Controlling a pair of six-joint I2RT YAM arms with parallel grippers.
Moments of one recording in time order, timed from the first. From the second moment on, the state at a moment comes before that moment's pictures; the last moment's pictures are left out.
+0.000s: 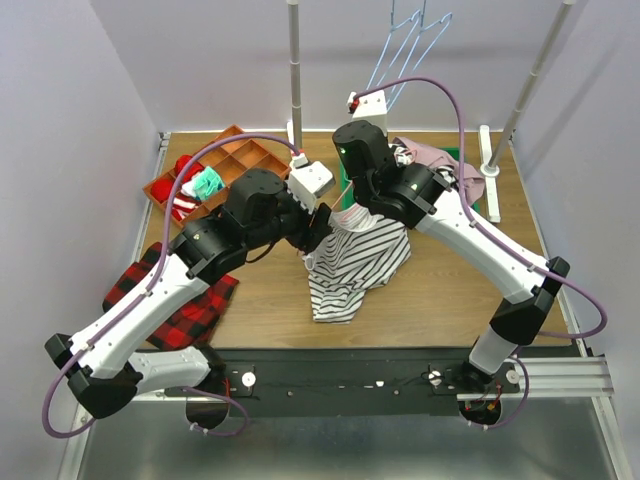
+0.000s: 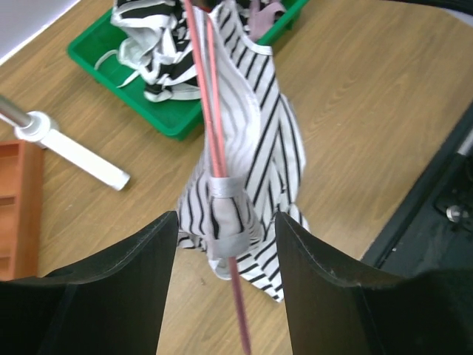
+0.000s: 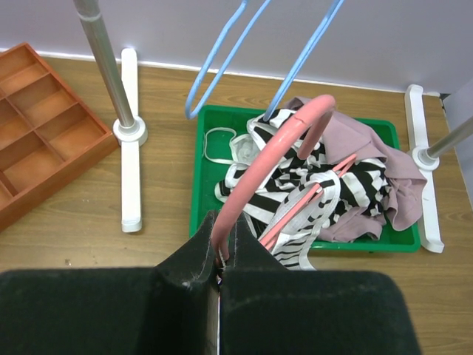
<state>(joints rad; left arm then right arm) -0.81 1.13 1.36 -0.63 0.09 0.01 0.92 1.68 1.92 -0.69 0.89 0.22</state>
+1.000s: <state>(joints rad) -0.86 1.11 1.11 -0.39 -0.10 0.00 0.92 1.68 1.91 -0.68 0.87 0.25</state>
